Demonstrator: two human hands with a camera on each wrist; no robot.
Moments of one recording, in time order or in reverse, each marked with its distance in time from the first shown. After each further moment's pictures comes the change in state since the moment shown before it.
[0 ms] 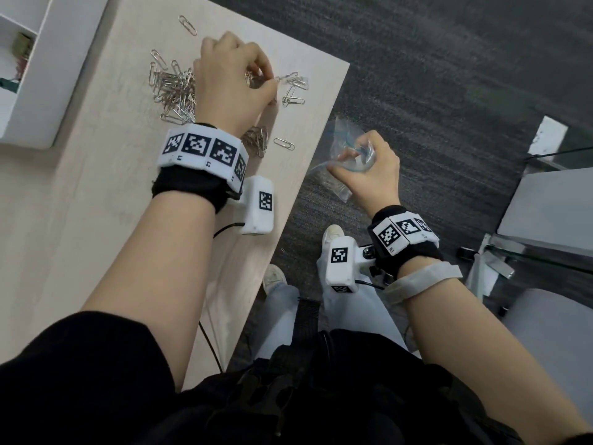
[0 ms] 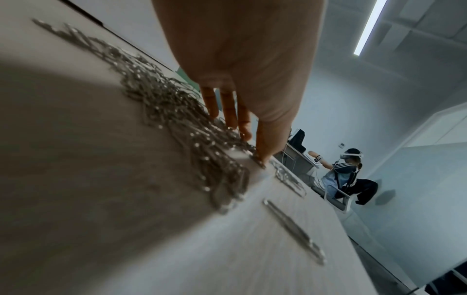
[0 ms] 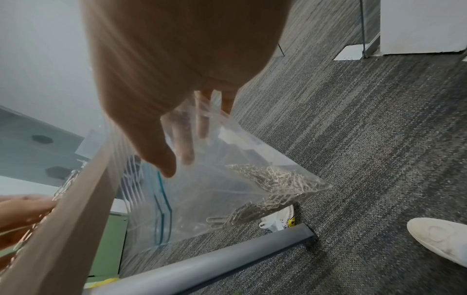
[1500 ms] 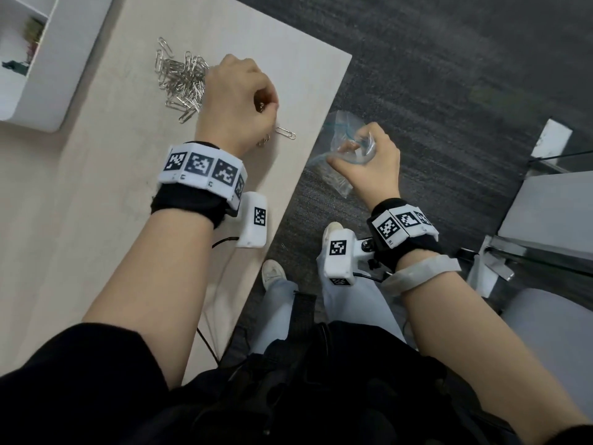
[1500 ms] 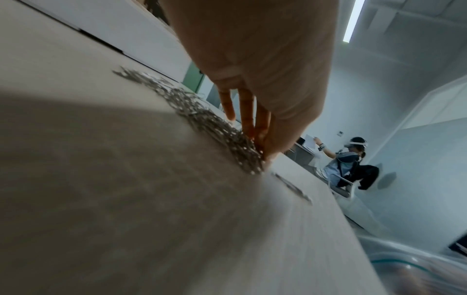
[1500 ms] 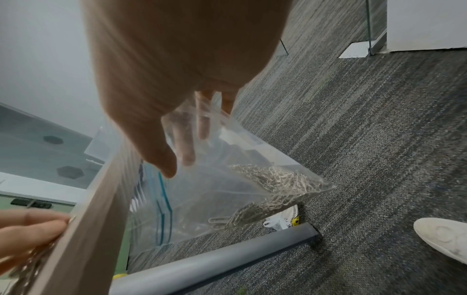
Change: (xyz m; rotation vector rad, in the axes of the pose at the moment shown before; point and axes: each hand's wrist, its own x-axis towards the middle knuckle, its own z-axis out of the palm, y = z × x) left_hand -0.032 -0.004 0.001 -0.006 0.010 0.202; right_hand -0.004 -0.005 -0.004 0.001 -0.024 0.005
